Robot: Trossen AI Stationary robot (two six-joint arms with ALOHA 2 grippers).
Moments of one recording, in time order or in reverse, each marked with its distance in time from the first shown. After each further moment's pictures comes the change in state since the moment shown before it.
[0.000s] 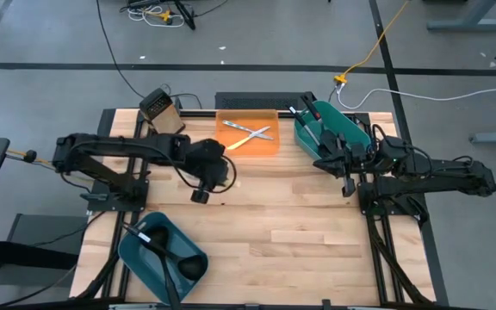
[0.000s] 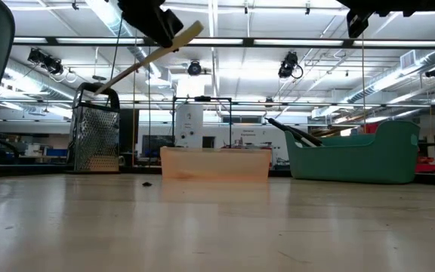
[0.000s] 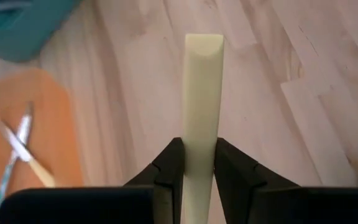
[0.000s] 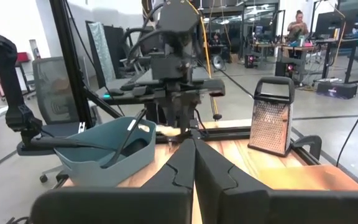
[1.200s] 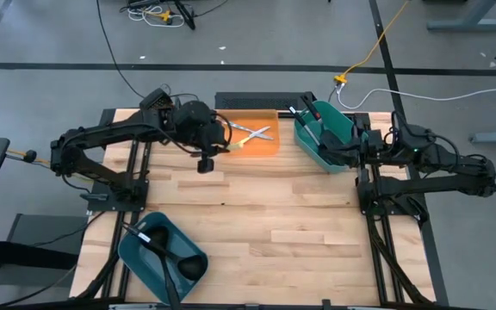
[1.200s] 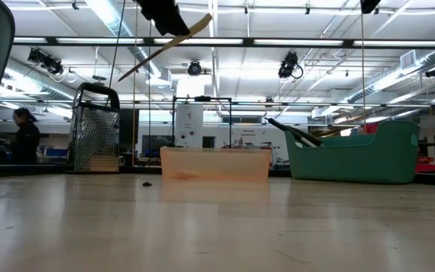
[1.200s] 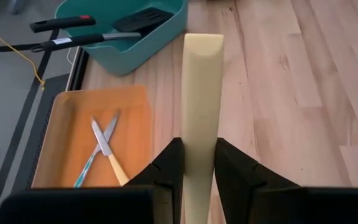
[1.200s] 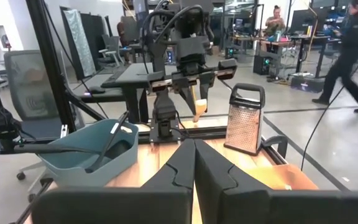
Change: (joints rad) left arm 0.224 -0.039 0.125 0.024 0.006 -0.038; right arm 0.000 0.000 0.265 -0.319 0.085 -0.031
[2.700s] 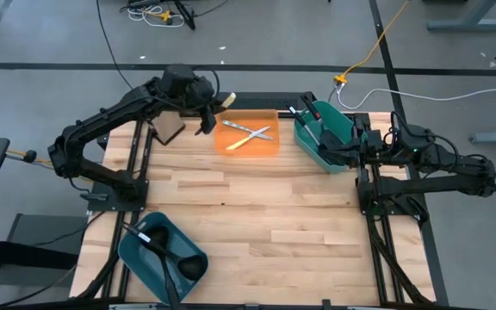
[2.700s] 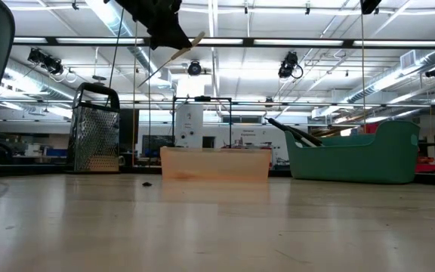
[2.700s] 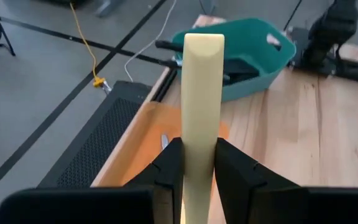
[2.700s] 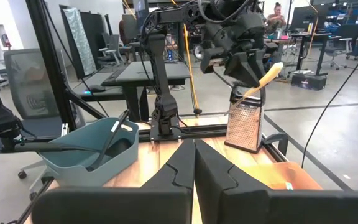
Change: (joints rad) left arm 0.333 0.003 0.000 0.182 0.095 -0.138; right arm 0.000 0.000 0.000 -0.010 0.000 0.005
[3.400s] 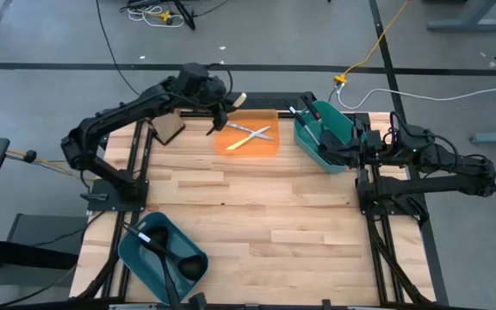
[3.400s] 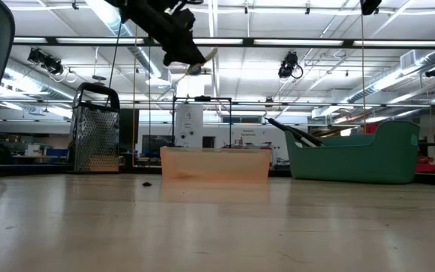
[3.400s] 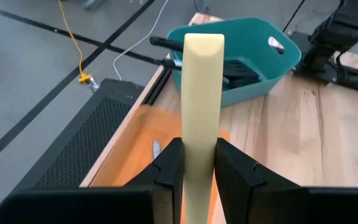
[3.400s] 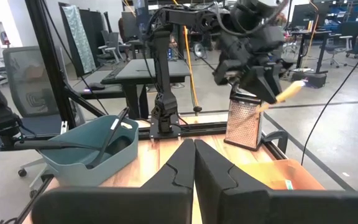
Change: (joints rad) left arm 0.035 0.127 0.000 0.120 0.067 -0.038; right arm 0.000 0.000 0.000 -0.010 0.001 0.000
